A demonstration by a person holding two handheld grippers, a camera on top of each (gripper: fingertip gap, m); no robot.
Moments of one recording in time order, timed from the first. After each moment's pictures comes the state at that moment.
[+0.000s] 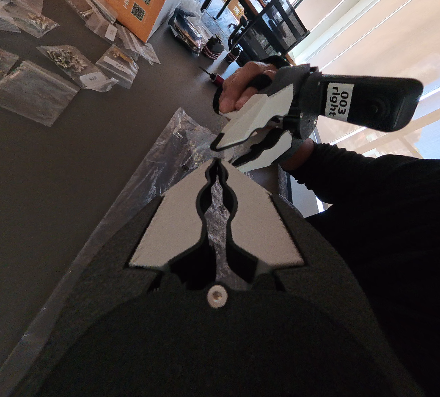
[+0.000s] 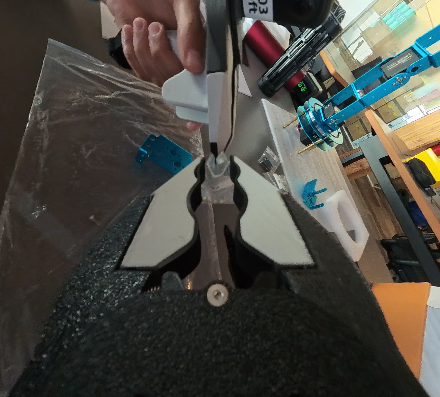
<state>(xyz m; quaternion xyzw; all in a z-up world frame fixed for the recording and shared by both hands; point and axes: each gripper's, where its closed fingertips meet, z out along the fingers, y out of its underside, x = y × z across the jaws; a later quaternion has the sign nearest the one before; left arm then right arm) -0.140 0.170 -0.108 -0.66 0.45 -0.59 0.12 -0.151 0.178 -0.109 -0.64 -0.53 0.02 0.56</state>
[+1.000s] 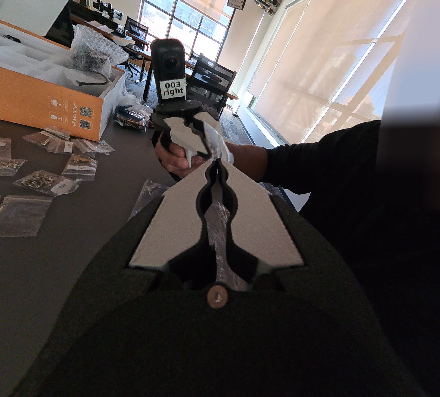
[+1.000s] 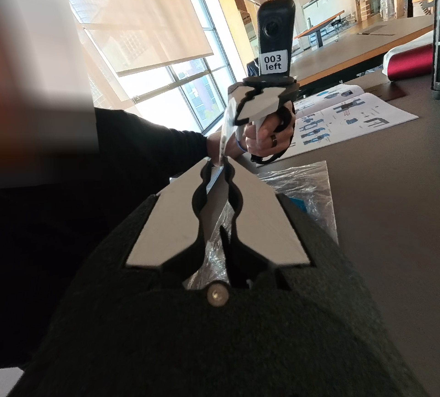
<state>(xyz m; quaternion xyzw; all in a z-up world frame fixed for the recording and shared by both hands) -0.167 0.156 -0.031 -0.48 0.50 -0.68 0.23 -0.138 0.138 -0.047 -0.58 -0.34 0.62 0.41</state>
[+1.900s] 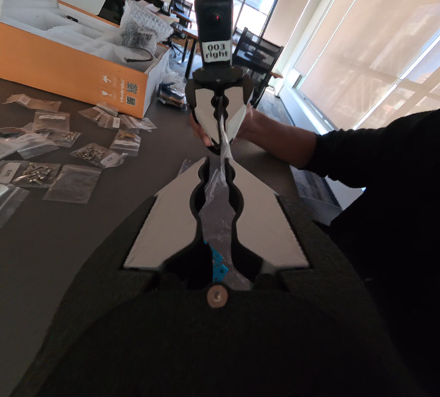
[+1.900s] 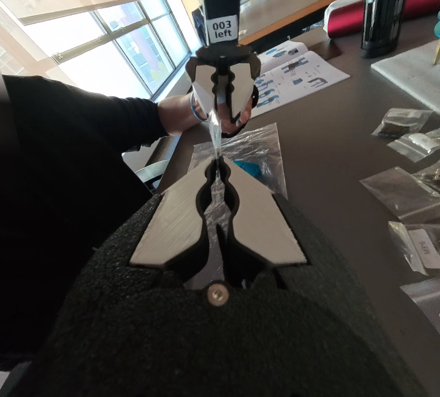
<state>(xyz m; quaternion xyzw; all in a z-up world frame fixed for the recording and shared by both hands) -0.149 0.176 -0.070 -0.54 0.52 -0.61 0.27 -0.122 0.162 -0.081 -0.68 -0.35 0.51 0.40</state>
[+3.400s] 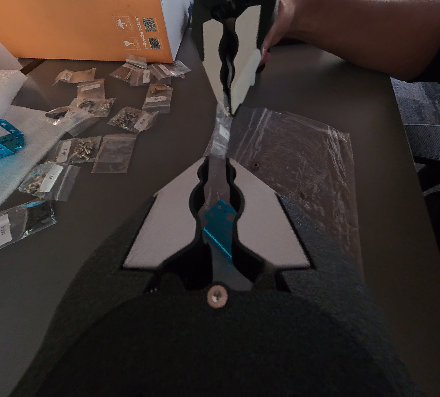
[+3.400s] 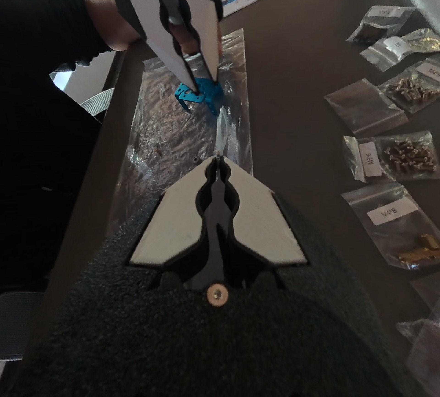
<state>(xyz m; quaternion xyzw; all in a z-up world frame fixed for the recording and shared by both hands) -0.137 0.178 -0.136 -0.56 0.64 -0.40 0.34 -0.081 0.163 -0.151 -0.76 -0.41 0.38 0.31</state>
